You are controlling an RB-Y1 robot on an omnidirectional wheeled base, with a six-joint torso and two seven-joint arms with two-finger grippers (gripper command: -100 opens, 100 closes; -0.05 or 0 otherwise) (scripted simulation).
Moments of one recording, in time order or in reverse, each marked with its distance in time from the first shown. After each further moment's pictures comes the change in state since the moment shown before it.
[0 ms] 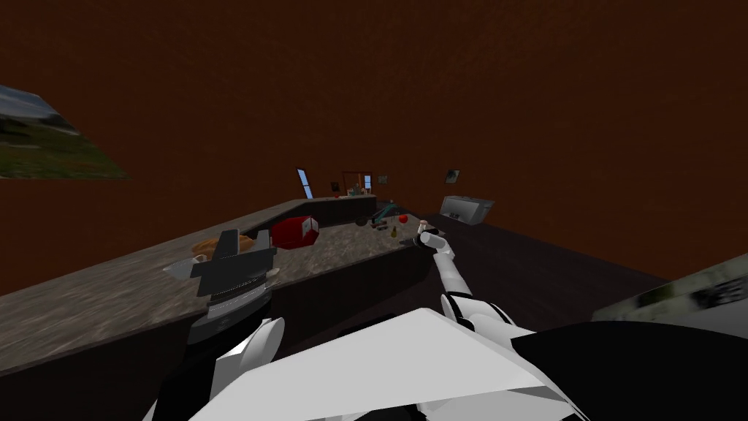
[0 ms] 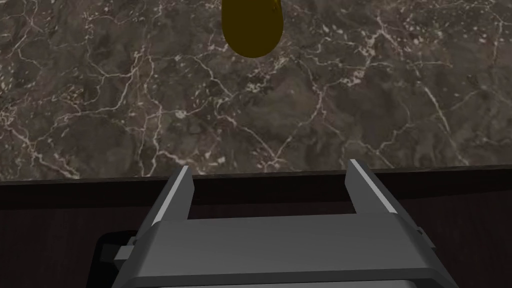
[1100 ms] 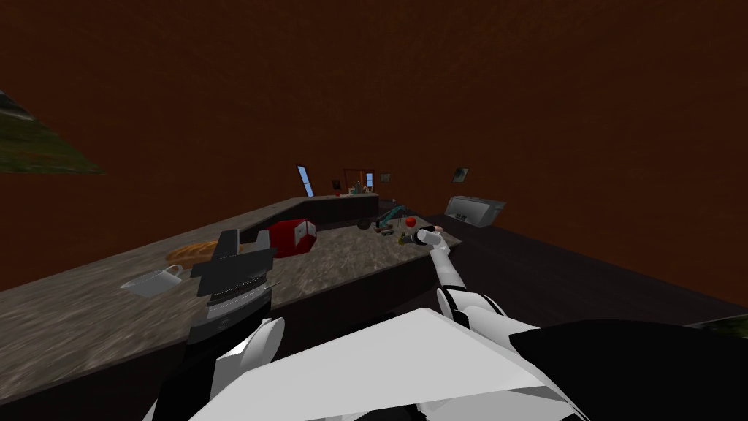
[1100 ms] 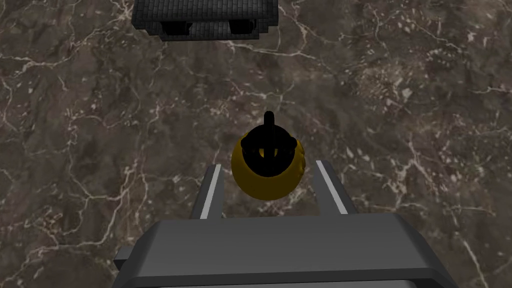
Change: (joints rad) left arm 0.000 0.000 0.000 0.000 0.000 0.000 0.000; right arm -0.060 -0.001 0.017 0.039 0.042 -0.012 -0.004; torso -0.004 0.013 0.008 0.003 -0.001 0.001
